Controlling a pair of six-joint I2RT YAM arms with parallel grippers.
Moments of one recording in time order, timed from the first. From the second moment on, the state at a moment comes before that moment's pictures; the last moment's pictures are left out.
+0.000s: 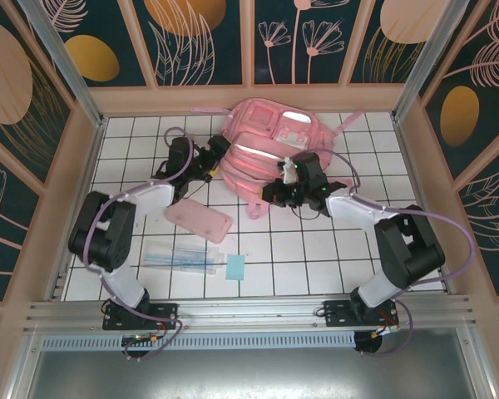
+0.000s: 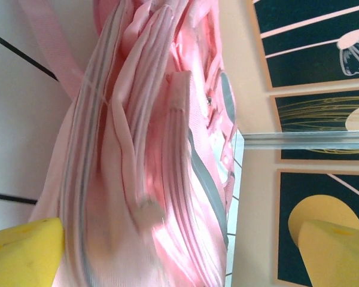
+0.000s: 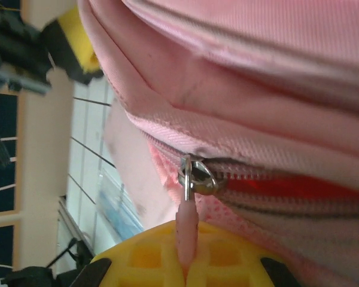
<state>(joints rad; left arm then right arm) -0.36 1.70 0.97 0.31 0.30 -1.22 0.51 1.58 0.91 -0.03 -0.61 0.71</state>
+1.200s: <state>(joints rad) -0.46 1.74 0.76 0.61 0.26 -1.51 0.51 1.58 0.99 -0.25 -0.53 0.54</state>
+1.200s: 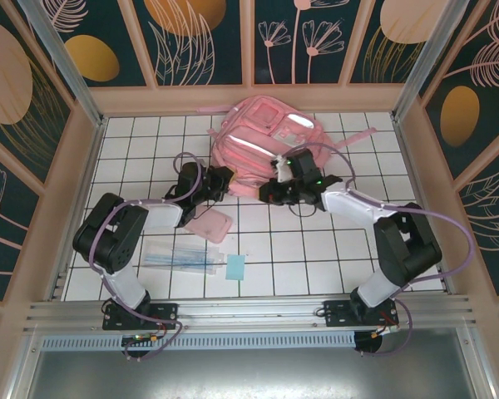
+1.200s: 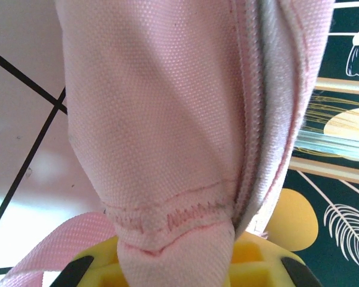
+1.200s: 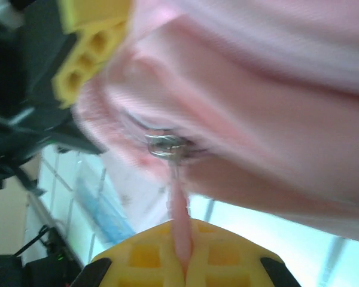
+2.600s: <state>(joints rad) -0.36 1.62 0.80 0.05 0.23 -0.96 0.27 1.59 1.07 -0.31 -0.40 0.21</state>
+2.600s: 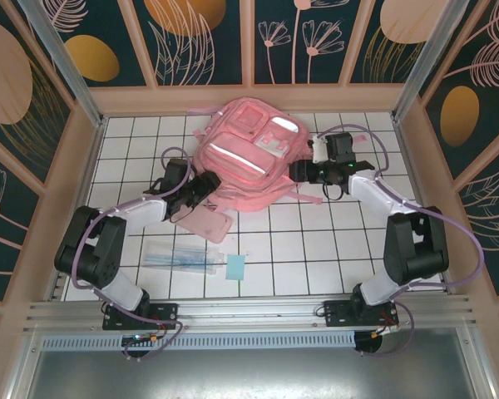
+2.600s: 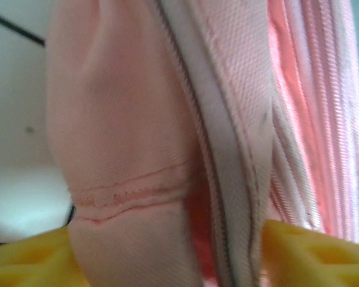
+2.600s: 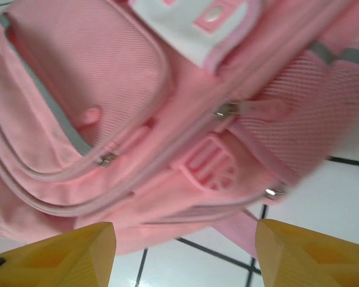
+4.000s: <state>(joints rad) -0.36 1.80 1.01 0.14 0.18 -1.03 0.21 2.10 1.49 -0.40 -0.51 -0.13</state>
